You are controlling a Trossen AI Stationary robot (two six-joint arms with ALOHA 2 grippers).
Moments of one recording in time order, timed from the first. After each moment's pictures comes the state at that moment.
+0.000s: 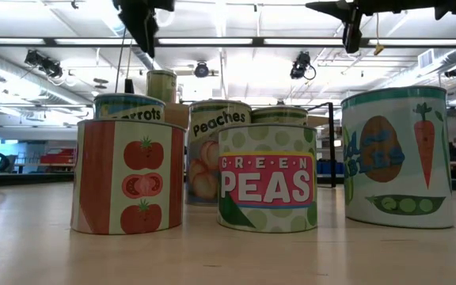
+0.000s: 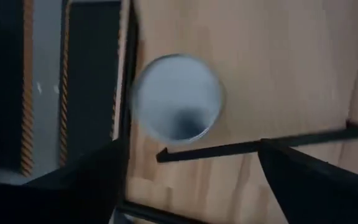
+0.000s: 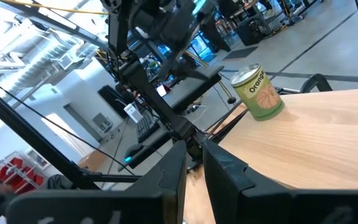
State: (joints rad) left arm 0.49 1.53 1.81 -1.45 -0.17 0.49; right arm -0.07 0.79 0.60 0.25 0.10 0.64
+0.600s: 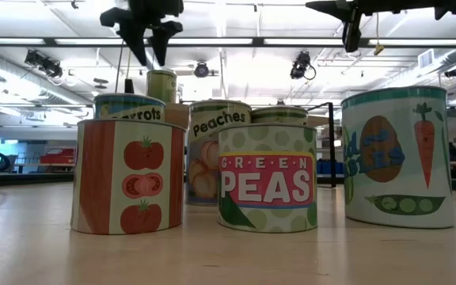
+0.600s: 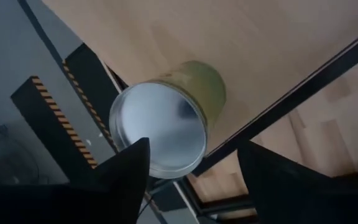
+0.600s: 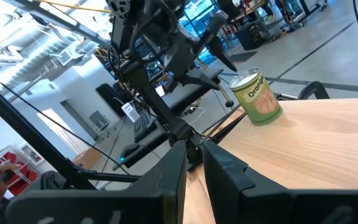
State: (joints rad) left arm 0.45 1.59 1.79 -1.45 -0.24 1.02; right arm -0.07 0.79 0.60 0.26 0.10 0.60
